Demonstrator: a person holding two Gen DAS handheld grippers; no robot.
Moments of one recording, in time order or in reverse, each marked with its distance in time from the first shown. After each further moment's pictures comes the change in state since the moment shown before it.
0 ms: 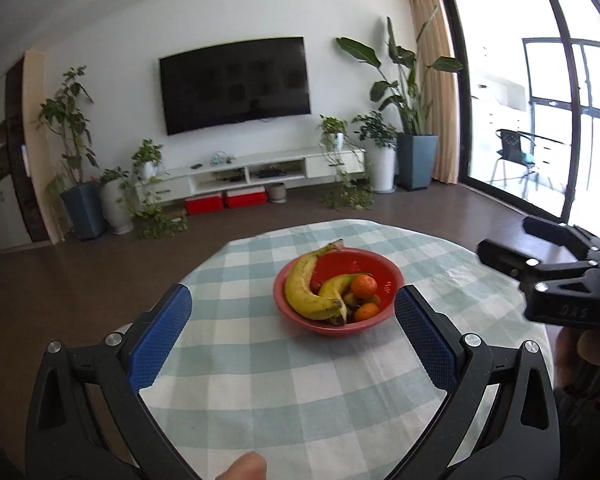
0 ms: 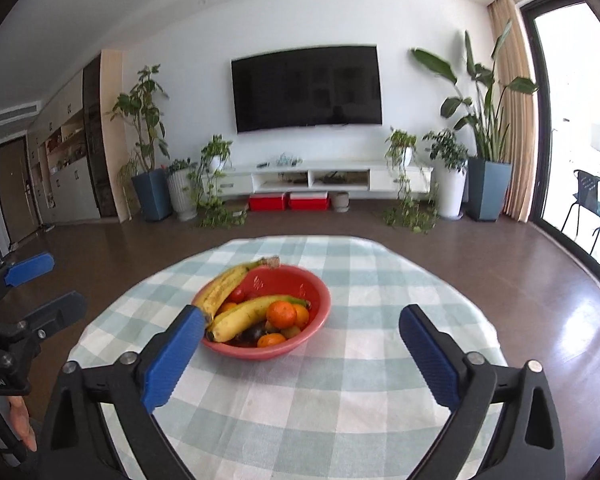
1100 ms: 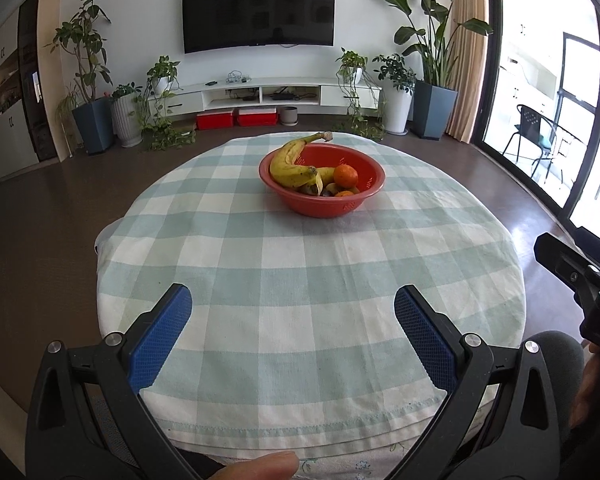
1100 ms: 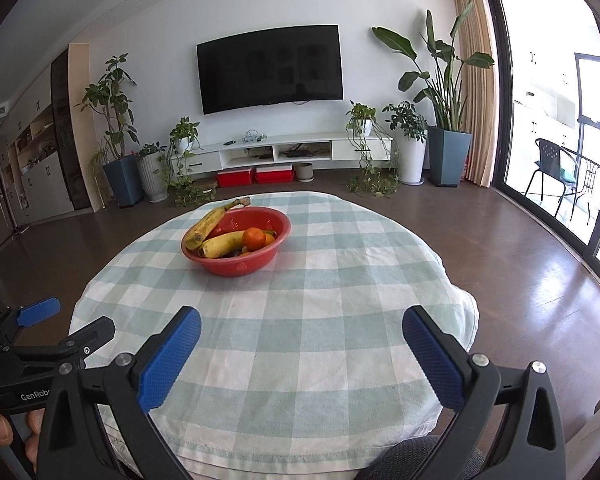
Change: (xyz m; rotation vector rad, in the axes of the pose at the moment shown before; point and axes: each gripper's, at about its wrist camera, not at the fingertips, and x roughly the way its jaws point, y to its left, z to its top) left arm -0.020 -0.035 -0.084 -0.134 0.313 -0.036; right arm -0.075 -0.004 -0.065 0.048 0.206 -0.113
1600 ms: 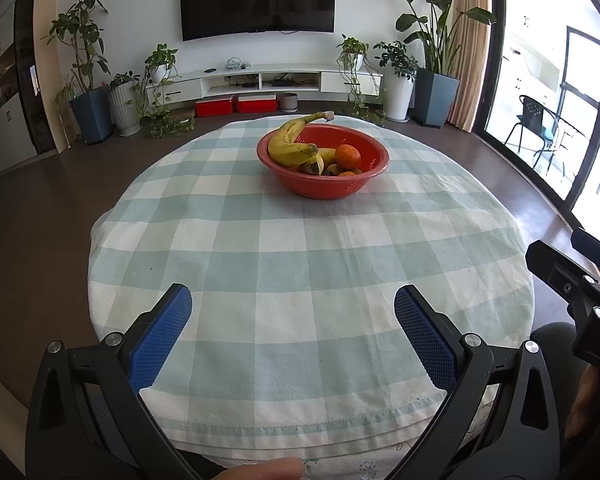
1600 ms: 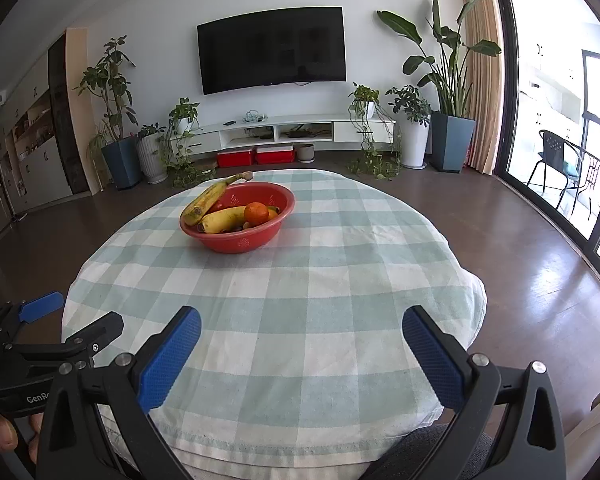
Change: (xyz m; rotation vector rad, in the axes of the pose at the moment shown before) left arm 0.018 0.003 -0.006 0.001 0.042 0.002; right arm 0.015 0.010 -0.010 -0.014 0.065 0.006
